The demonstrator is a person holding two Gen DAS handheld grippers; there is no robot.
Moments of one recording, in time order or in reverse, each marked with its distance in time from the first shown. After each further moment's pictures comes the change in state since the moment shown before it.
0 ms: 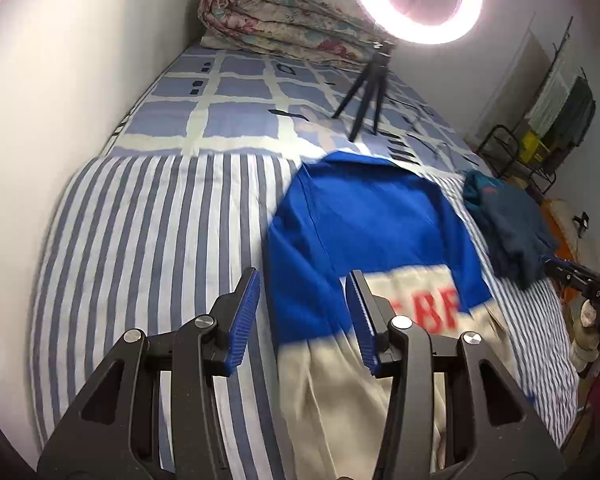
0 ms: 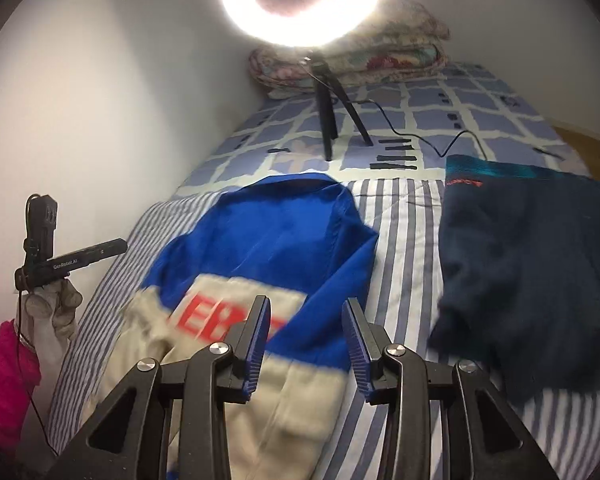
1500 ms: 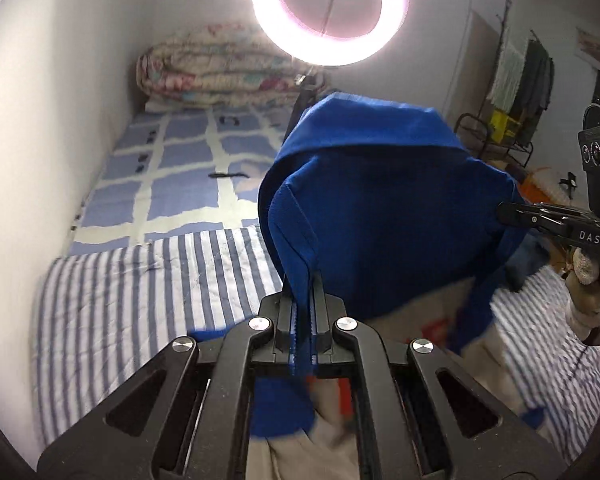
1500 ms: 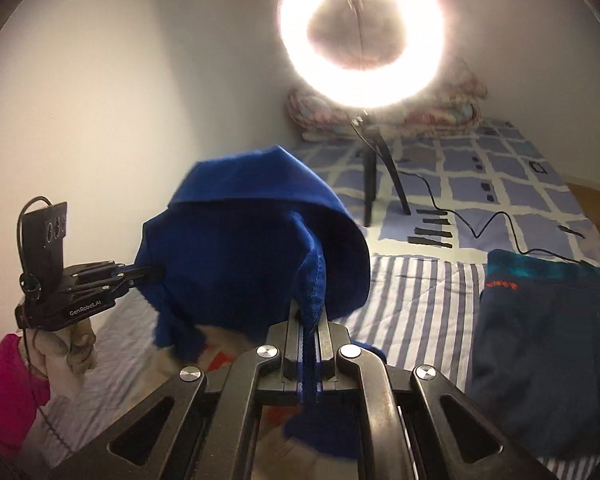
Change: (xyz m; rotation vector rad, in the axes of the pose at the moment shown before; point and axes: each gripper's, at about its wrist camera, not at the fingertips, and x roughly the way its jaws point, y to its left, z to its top) left arm -0.013 -0.073 0.024 0.235 -0.143 -0.042; right arm -0.029 0.069 0.038 -0.134 -0.139 0.049
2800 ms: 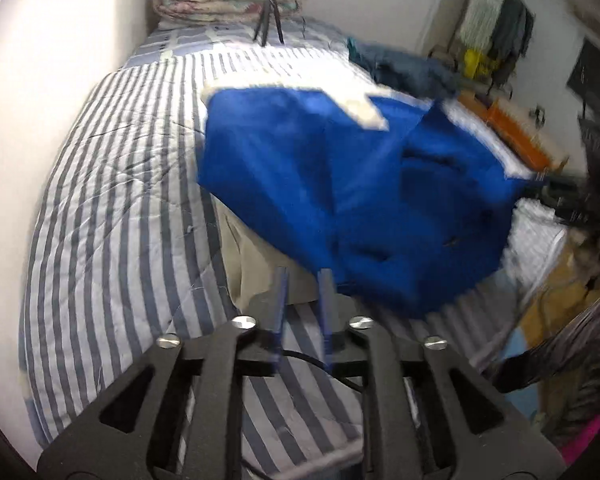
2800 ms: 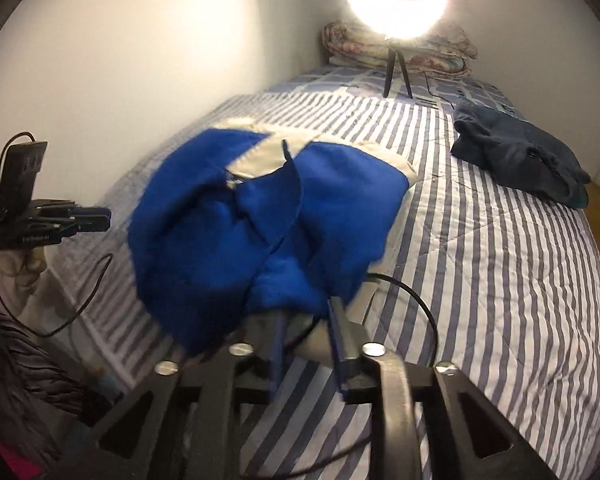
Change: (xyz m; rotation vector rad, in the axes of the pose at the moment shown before) left arm -0.243 -0.091 -0.289 -0.045 0.199 -0.046; right arm -0.195 0.133 -0.296 -0.109 0.190 -0.101
